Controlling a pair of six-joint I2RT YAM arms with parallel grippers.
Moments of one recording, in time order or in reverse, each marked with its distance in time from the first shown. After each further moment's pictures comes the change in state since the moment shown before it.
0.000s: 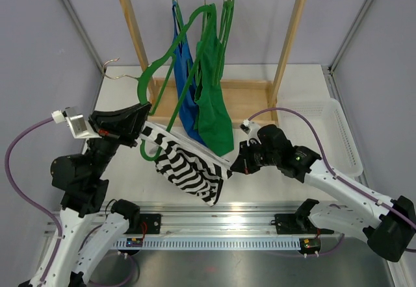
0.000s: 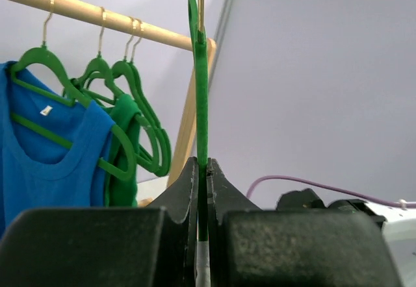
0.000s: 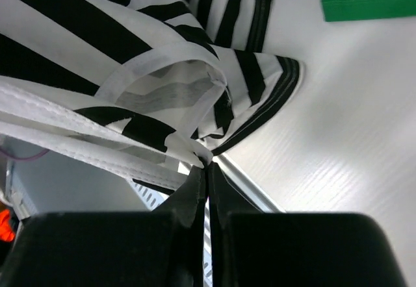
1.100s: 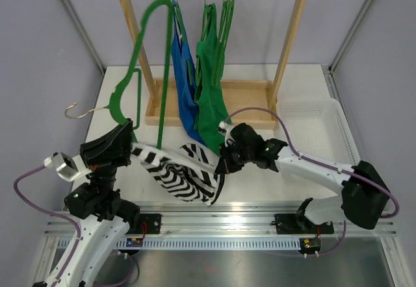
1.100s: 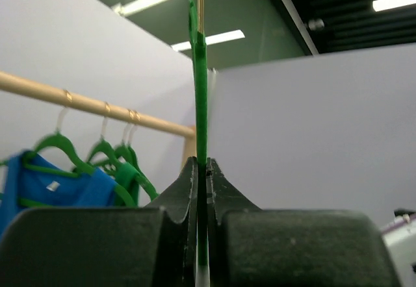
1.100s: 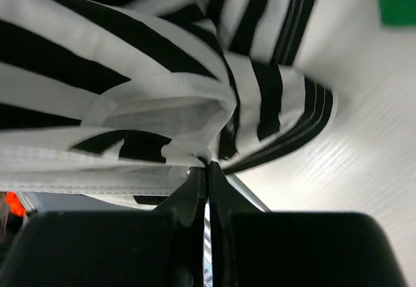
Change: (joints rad) left arm -0.006 -0.134 -0.408 0.655 -0.092 -0.050; right arm 0.074 0.286 0.126 0.101 0.036 0.048
